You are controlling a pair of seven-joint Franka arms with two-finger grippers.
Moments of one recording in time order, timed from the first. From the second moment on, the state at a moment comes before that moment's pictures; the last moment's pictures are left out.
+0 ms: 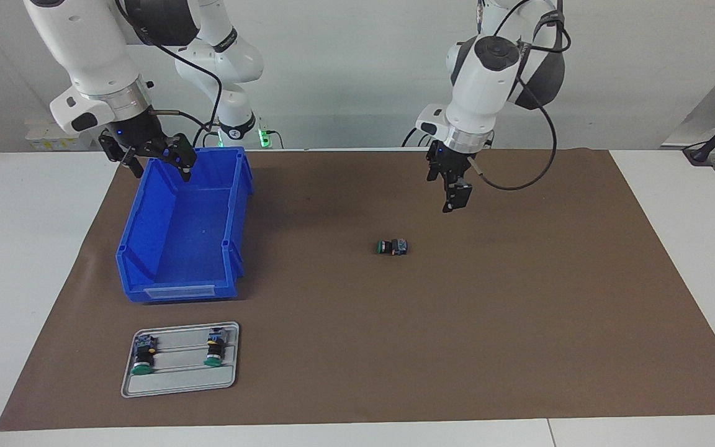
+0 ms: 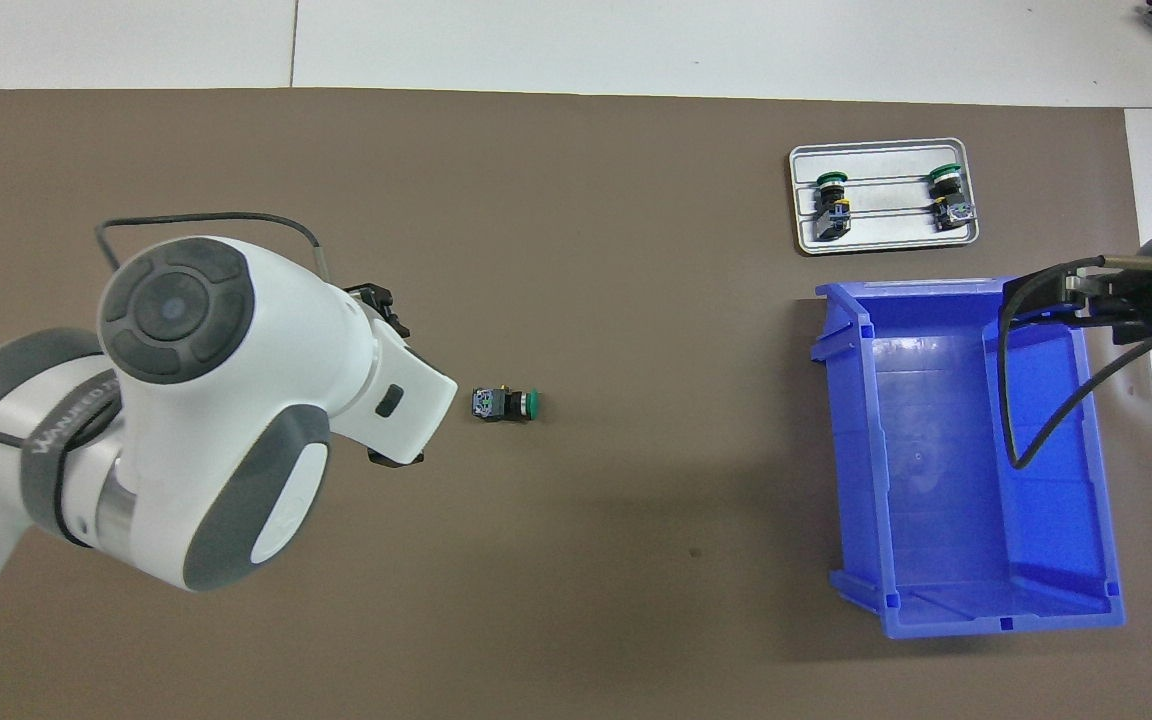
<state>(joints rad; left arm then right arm) -0.51 0.01 -0.01 -1.89 -0.07 1.97 0.94 0.01 -0.01 0.02 -1.61 -0.01 1.60 0.17</state>
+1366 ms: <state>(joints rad) -0.70 0.35 0.00 -1.95 0.02 2.32 0.80 0.01 -0.01 0.02 -1.61 -0.01 1.60 0.17</state>
